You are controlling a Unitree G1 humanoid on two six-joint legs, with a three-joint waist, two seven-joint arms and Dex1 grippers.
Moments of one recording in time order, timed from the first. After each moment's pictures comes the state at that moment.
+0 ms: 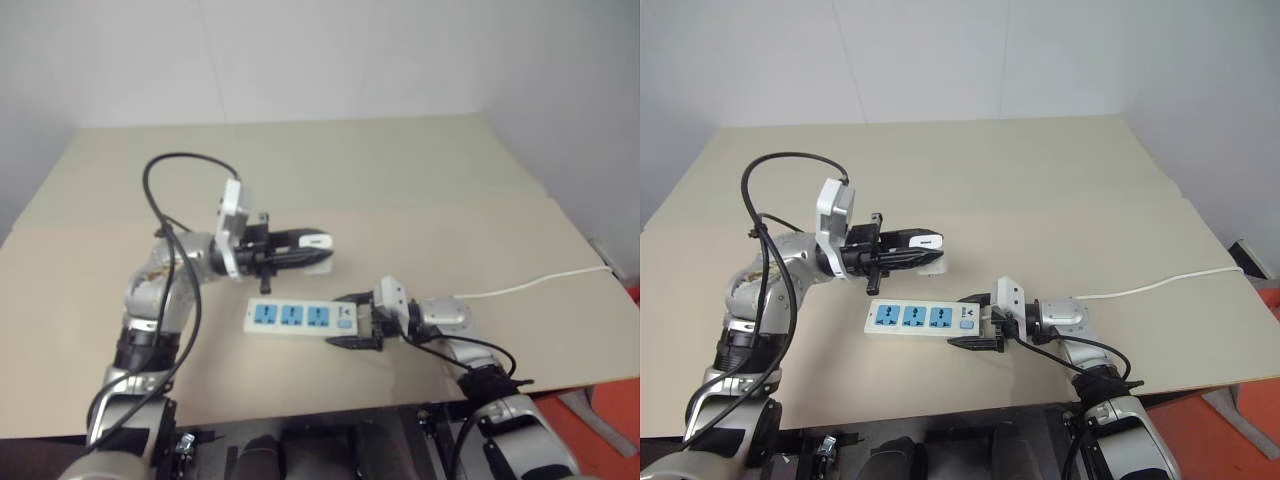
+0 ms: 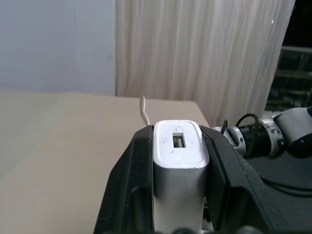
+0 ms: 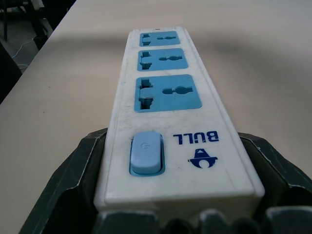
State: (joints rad) left arm -0.59 0.44 0.03 -0.01 -0.59 0.48 -1.28; right arm -0.47 -0.33 0.22 0.46 0.20 -0.19 1.30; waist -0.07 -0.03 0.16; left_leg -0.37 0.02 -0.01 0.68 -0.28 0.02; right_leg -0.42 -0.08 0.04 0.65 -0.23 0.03
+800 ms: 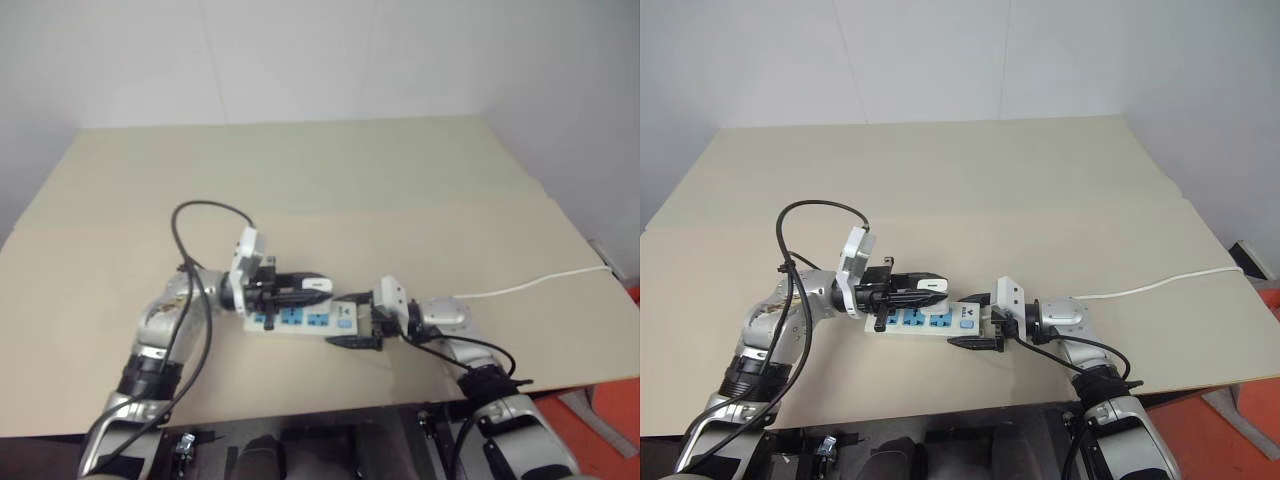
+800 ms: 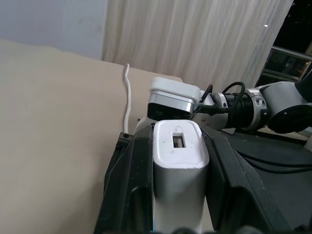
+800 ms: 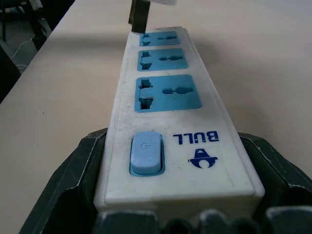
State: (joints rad) left arm -0.46 0.45 -0.08 0.01 -0.55 0.44 -1.28; right arm -0.47 -0.33 0.22 0.46 0.20 -0.19 1.29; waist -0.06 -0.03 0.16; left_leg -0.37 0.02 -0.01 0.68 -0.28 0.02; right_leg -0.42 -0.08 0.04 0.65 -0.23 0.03
